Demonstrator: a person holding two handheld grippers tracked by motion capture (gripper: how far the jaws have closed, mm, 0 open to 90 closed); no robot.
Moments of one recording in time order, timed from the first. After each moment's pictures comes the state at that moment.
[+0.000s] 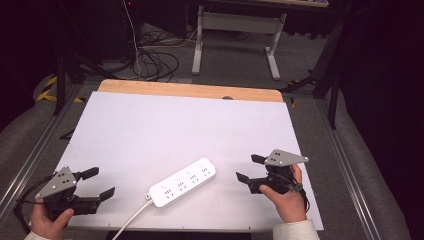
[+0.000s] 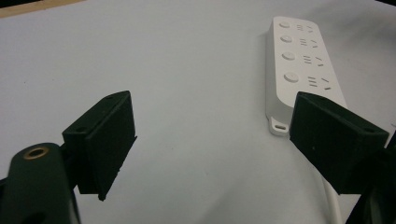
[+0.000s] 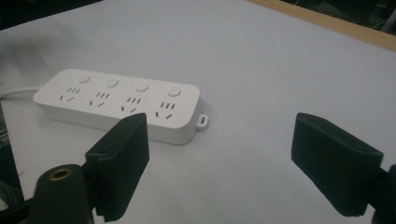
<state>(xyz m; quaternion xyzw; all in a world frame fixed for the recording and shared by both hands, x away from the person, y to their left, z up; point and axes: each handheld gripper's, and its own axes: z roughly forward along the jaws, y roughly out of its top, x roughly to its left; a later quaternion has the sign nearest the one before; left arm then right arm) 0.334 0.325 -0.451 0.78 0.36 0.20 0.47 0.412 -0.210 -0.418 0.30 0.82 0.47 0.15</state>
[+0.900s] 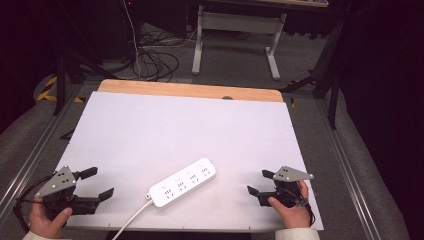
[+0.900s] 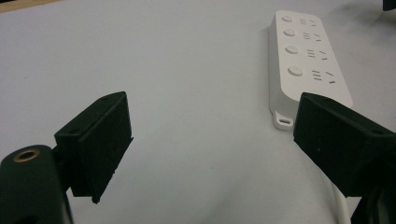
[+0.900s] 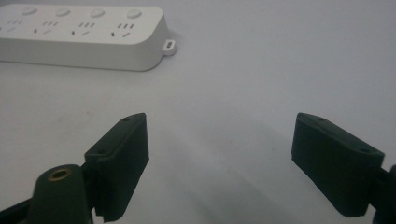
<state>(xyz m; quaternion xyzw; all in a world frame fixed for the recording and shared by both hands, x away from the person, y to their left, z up) 0.336 0.330 -0.454 0.78 0.36 0.19 0.47 0.400 -0.247 -0.477 0.34 0.82 0.44 0.16</state>
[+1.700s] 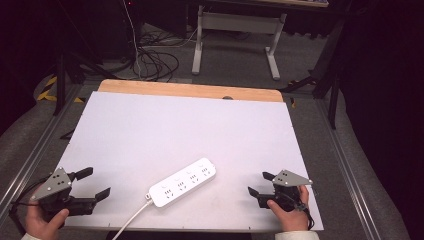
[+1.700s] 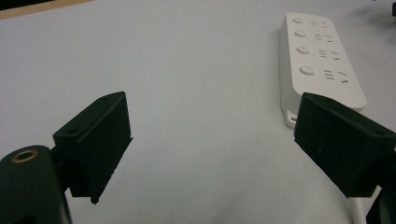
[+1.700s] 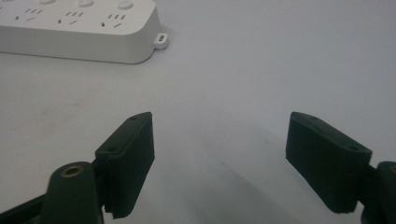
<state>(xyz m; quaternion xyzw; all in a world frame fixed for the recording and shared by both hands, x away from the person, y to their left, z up) 0.333 0.336 -0.459 0.78 0.37 0.21 0.47 0.393 -0.245 -0.480 0.34 0.81 0.43 0.19</state>
